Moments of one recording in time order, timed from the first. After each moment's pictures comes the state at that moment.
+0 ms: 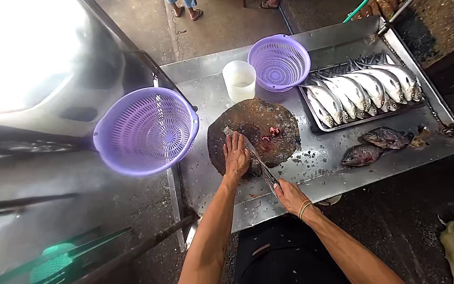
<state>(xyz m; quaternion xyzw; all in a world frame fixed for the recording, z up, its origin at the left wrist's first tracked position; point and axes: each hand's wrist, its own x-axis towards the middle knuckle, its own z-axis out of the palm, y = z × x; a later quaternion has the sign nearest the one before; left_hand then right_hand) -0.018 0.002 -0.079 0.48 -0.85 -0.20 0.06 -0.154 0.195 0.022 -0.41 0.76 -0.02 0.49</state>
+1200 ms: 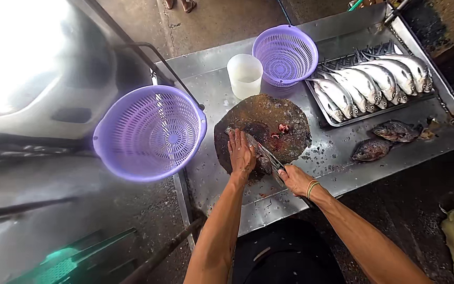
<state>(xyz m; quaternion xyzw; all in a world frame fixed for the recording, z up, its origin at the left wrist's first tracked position) -0.014 -0.015 -0.081 0.50 -0.84 -0.21 0.08 -0.160 0.135 0.029 -0.35 0.76 -0.02 0.55</state>
